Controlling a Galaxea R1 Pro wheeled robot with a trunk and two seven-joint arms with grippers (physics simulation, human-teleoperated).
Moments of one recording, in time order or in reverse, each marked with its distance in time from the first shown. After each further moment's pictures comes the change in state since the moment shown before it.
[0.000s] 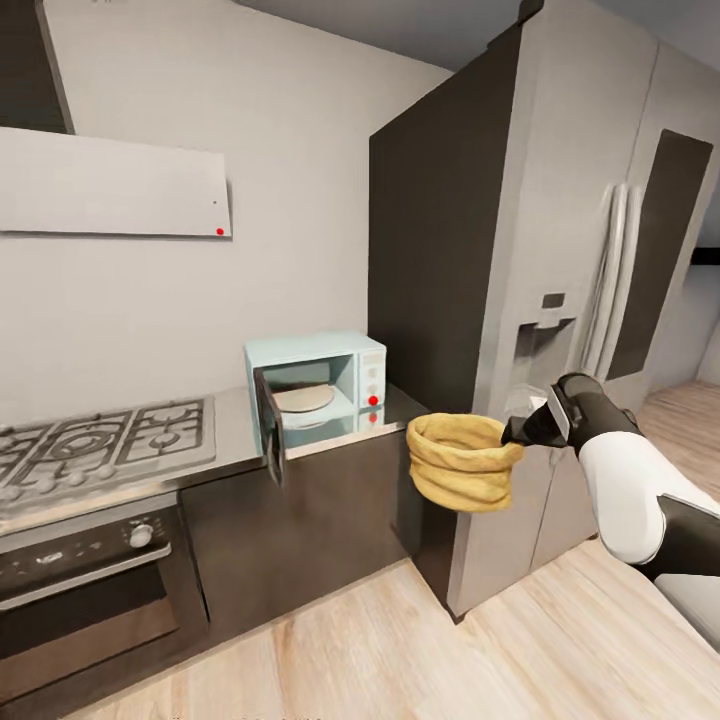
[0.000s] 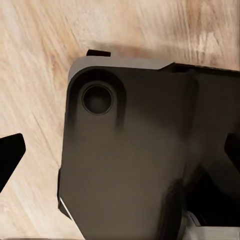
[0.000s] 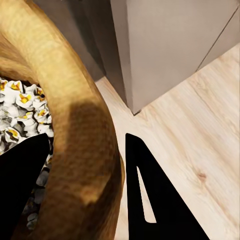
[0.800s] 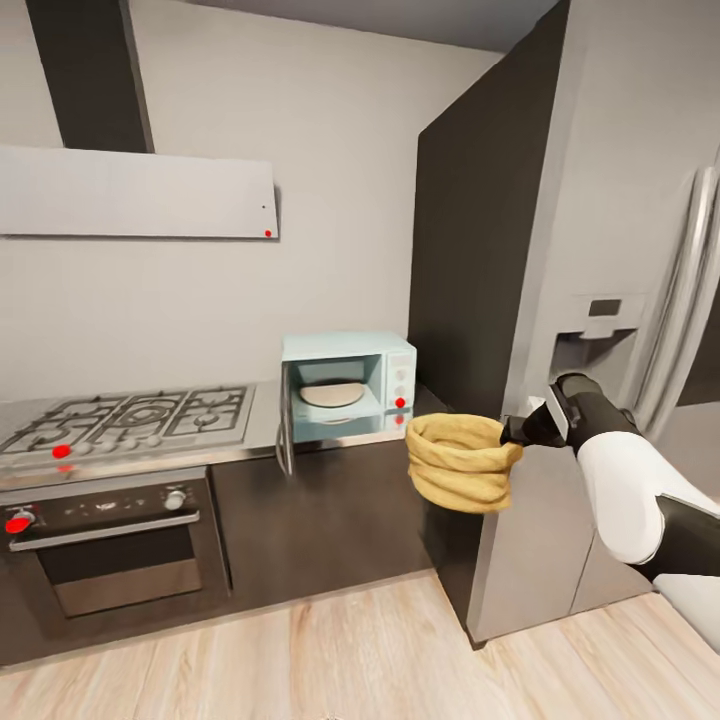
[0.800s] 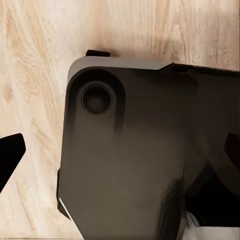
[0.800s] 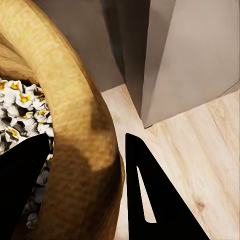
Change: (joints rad) left arm 0.000 -0.001 0.000 0.000 0.000 -0.002 0.000; right arm 0.000 0.004 0.001 0.000 -0.002 0.000 -0.002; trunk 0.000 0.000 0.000
